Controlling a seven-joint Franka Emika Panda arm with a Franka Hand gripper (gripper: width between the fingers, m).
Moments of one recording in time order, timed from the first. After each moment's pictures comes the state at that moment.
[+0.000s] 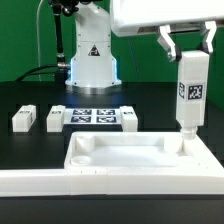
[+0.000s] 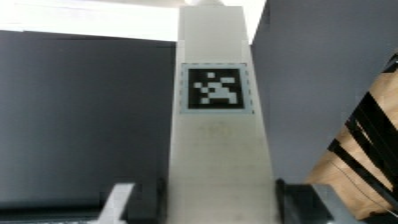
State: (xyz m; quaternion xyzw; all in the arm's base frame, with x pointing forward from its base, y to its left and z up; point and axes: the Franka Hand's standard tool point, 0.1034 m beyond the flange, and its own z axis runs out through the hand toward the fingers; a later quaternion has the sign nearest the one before) arm 0.639 0.095 0.175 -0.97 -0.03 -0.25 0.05
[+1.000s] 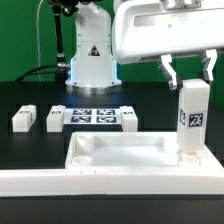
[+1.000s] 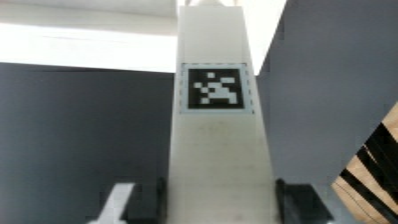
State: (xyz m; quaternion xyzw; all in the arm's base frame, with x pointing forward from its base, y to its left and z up) arm 0.644 0.099 0.140 -0.97 -0.04 -0.23 0.05
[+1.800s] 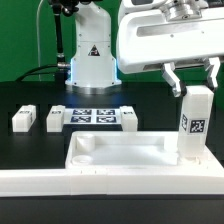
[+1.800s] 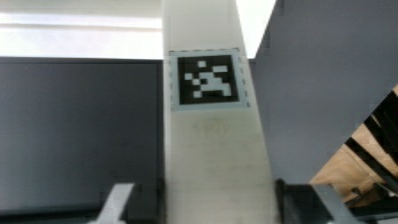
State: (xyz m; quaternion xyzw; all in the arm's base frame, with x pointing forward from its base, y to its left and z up) arm 0.643 0.104 0.135 -0.95 -0.02 -0.30 0.05
